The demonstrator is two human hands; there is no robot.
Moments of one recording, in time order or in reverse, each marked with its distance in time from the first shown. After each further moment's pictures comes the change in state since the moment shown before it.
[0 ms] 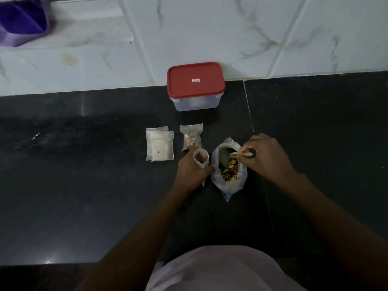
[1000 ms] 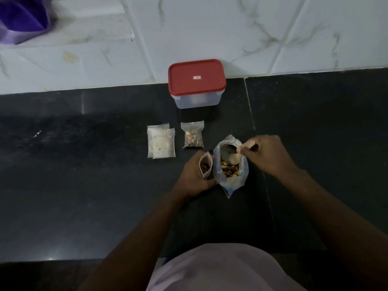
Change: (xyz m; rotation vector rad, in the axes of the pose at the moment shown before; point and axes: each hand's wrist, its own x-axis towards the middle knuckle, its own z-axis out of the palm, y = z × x) left_hand -0.016 -0.001 -0.006 0.005 -0.211 0.132; right_hand 0.002 -0.006 -0.001 0.098 -0.043 0.199
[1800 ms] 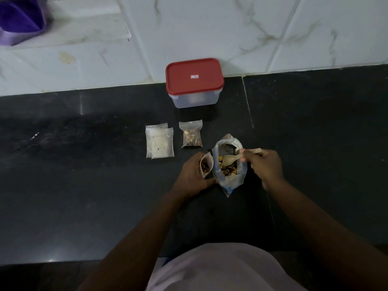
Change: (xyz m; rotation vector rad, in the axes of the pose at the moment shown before) left_hand 0.003 -0.008 0.003 0.110 0.005 -0.038; right_hand -0.023 -0.004 0.036 0.654 0.143 0.658
